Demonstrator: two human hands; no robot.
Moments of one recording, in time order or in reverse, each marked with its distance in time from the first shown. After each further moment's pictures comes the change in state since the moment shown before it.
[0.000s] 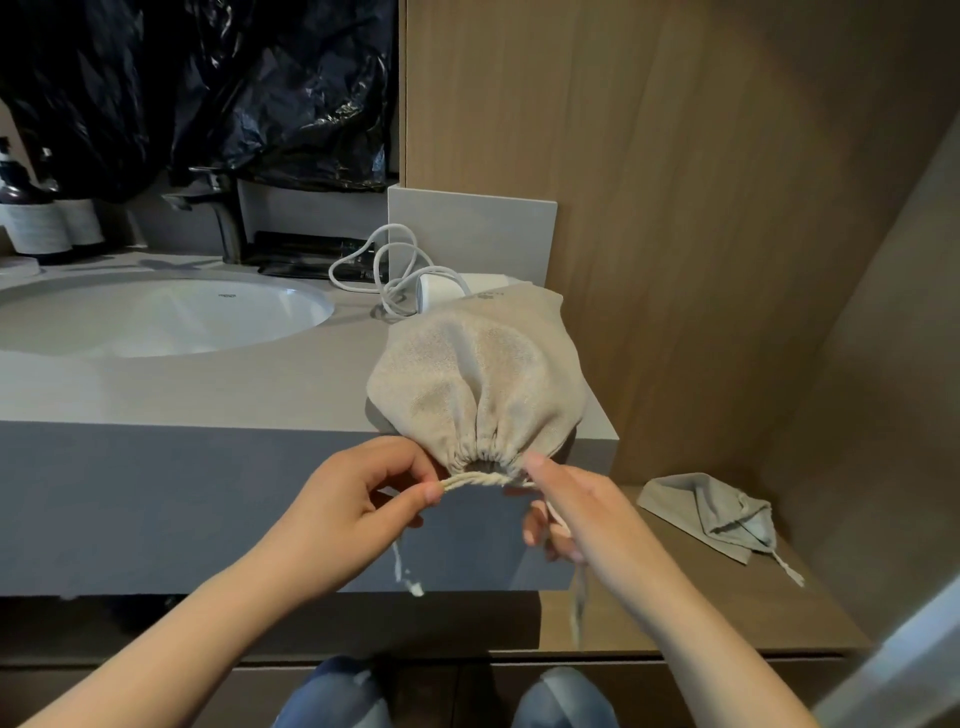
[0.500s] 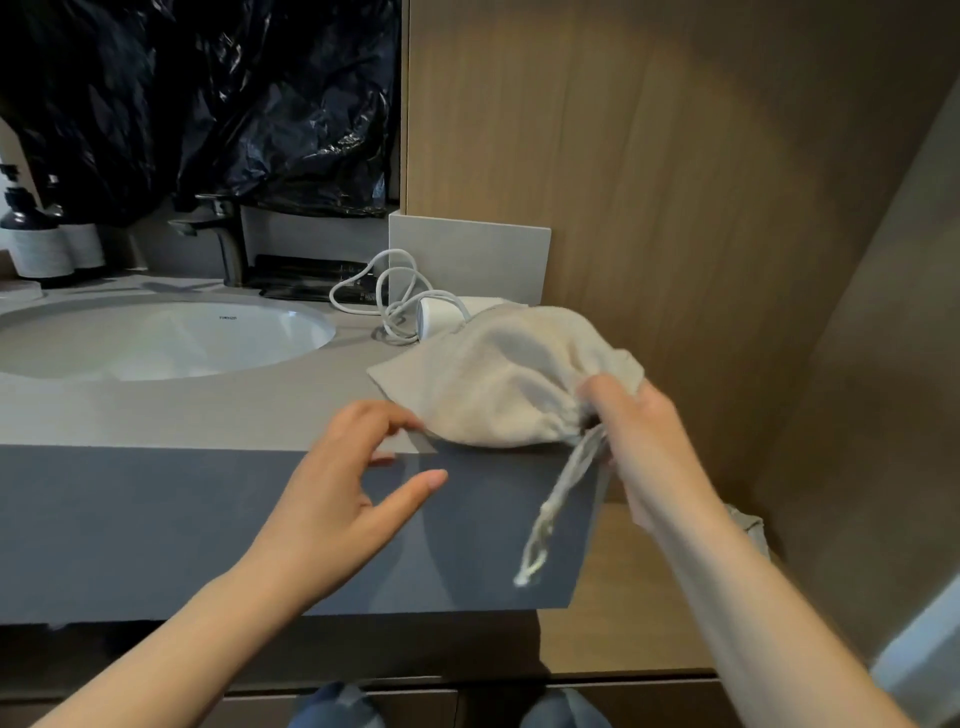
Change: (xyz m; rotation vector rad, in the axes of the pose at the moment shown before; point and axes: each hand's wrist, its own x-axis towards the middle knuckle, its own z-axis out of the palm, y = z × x) left_hand 0.007 0.003 -0.015 0.206 0.212 0.134; right_hand 0.025 -0.049 -0.025 0.145 0.401 -0.166
